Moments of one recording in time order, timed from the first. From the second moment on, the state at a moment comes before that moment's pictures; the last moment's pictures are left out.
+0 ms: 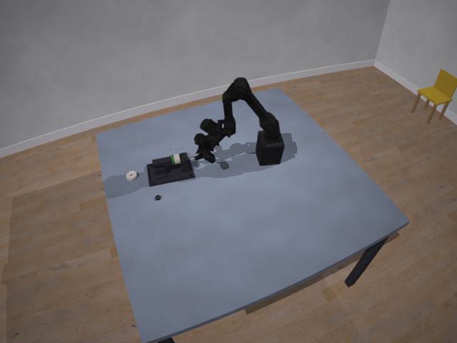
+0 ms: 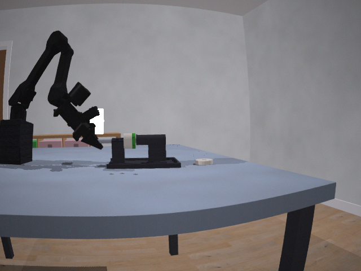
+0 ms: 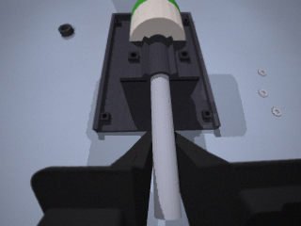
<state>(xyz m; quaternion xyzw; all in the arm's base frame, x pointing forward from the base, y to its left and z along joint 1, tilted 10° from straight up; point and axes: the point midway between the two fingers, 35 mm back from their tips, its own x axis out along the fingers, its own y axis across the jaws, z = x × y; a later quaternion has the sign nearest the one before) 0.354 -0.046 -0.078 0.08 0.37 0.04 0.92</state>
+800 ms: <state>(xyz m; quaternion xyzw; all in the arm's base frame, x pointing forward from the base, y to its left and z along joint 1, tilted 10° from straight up) 0.352 -0.046 -0.078 0.08 0.37 0.04 0.92</state>
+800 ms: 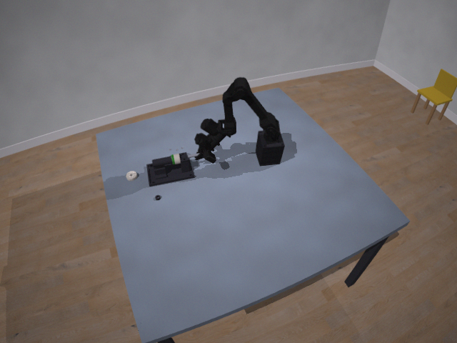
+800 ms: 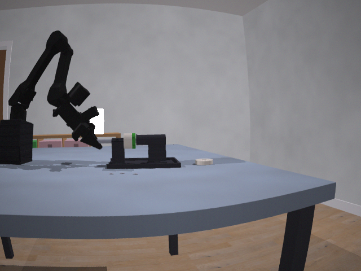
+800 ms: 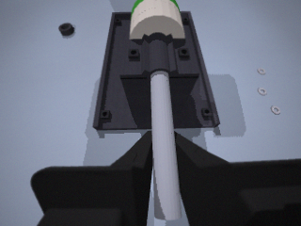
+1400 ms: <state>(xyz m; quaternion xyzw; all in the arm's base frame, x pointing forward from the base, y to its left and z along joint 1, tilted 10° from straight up) 0.350 -0.046 -0.078 0.08 0.37 0.04 0.92</state>
